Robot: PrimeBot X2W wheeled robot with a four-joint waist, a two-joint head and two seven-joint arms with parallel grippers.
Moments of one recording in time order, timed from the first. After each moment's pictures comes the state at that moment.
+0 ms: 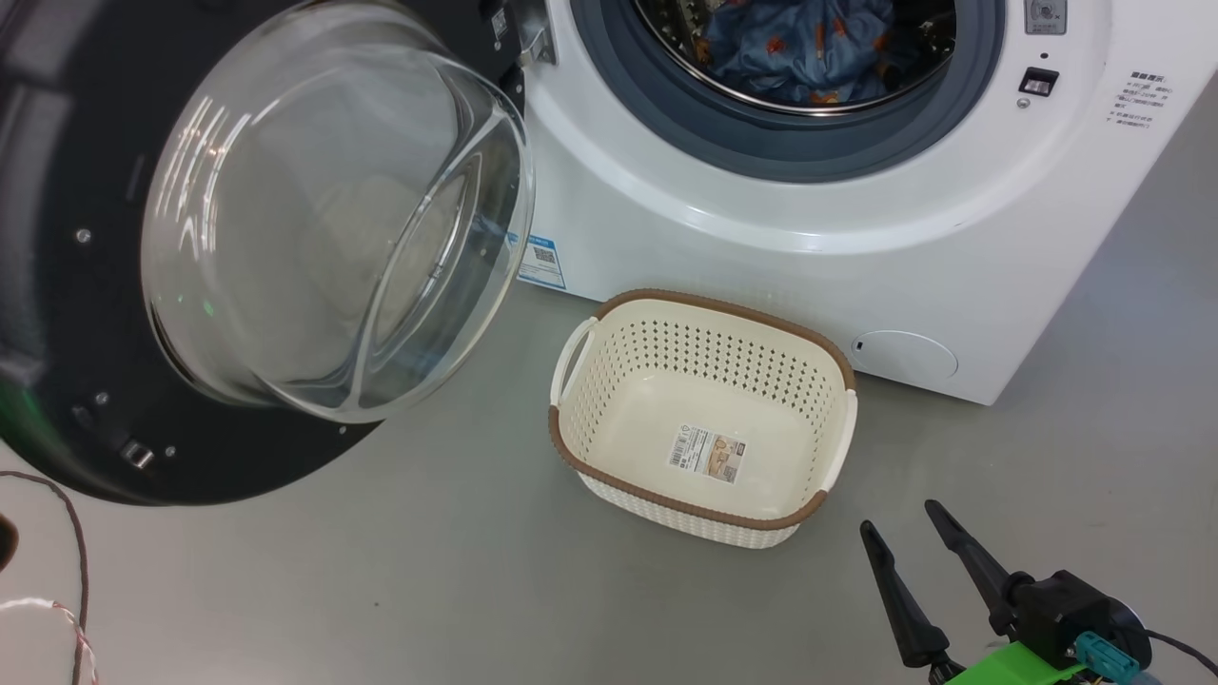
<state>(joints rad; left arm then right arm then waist) -0.68 0.34 0.37 0.81 -1.64 -0.12 0.50 0.00 -0.16 0.13 0.17 0.21 0.13 -0.26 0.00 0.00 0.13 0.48</state>
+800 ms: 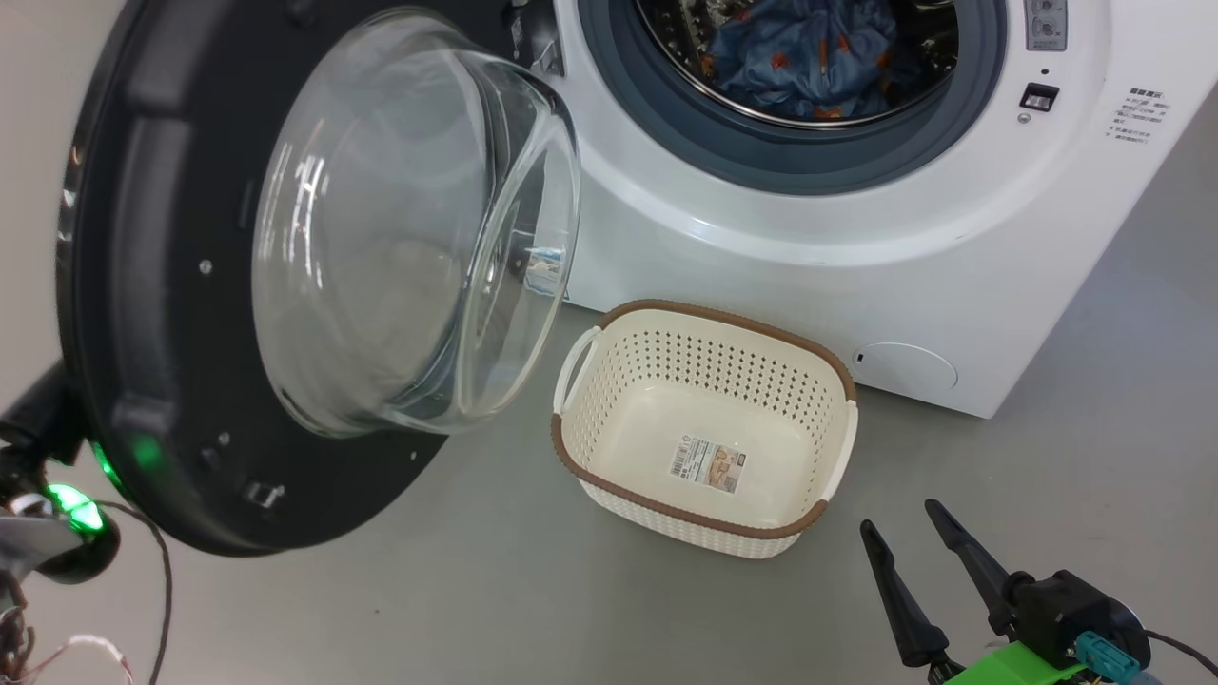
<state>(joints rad) -0.59 0.27 0.30 0.65 -1.68 -0.13 0.84 0.00 -0.15 0.12 0.17 0.21 0.13 -0.26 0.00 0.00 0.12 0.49</state>
